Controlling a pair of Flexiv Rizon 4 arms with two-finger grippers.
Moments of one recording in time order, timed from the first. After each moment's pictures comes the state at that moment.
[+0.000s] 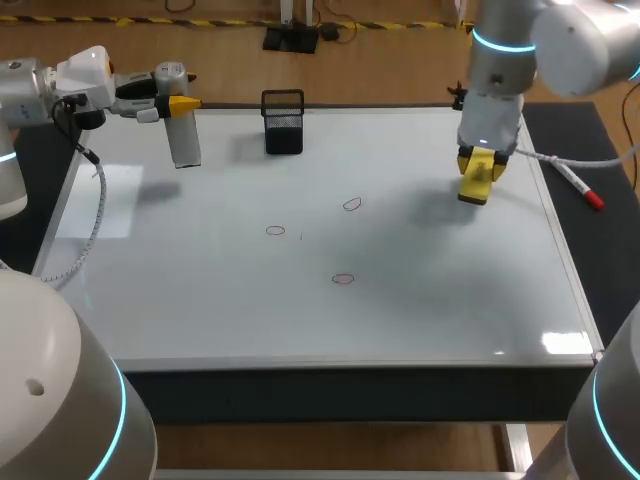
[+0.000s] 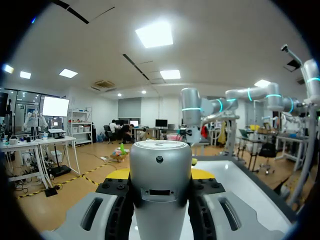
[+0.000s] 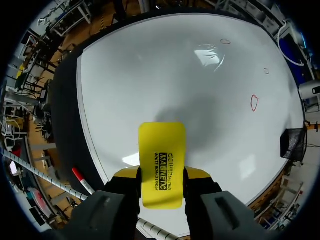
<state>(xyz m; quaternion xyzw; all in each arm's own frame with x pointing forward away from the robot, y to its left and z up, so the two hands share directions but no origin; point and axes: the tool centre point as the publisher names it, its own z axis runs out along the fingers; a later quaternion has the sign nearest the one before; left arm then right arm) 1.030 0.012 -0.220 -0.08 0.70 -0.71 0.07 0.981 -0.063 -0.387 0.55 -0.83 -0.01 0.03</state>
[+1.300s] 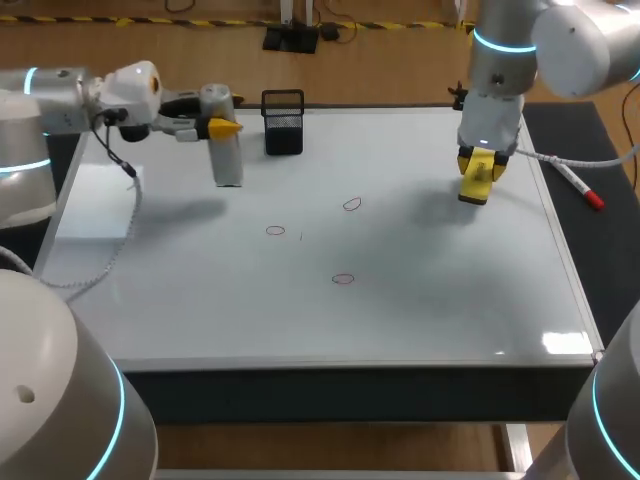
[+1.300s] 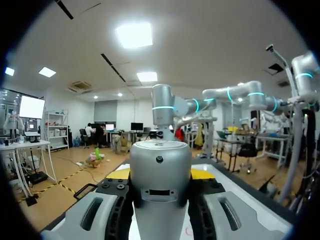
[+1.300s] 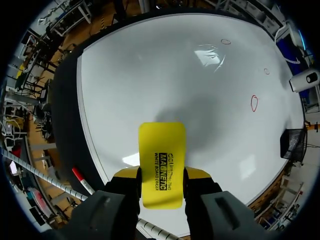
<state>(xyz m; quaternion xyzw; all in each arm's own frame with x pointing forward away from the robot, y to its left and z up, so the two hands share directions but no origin) 0.974 -0.072 -0.227 0.00 0.69 -0.72 0.00 0.980 -0.063 -0.387 0.55 -0.83 -0.01 0.03</state>
